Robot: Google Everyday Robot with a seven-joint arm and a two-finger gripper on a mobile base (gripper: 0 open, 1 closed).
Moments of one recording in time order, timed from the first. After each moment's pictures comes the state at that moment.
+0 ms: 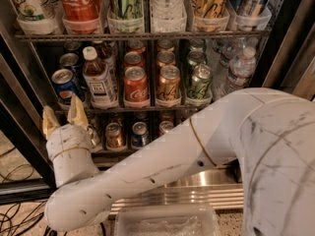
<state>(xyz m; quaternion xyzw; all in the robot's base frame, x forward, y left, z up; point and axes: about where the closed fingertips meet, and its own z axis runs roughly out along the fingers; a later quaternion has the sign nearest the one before) 0.544 0.234 0.839 -0.19 0.60 0.05 0.77</state>
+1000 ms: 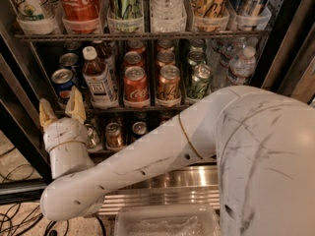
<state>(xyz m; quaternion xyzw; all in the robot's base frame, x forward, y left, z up) 0.564 0.242 0.847 -0.17 0.58 0.03 0.80</state>
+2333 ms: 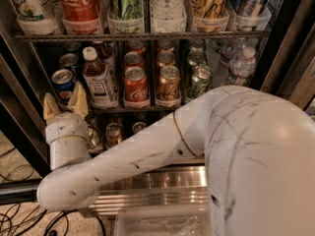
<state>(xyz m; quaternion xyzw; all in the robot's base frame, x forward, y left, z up) 0.586 0.238 0.848 -0.16 0.58 -0.01 0.80</state>
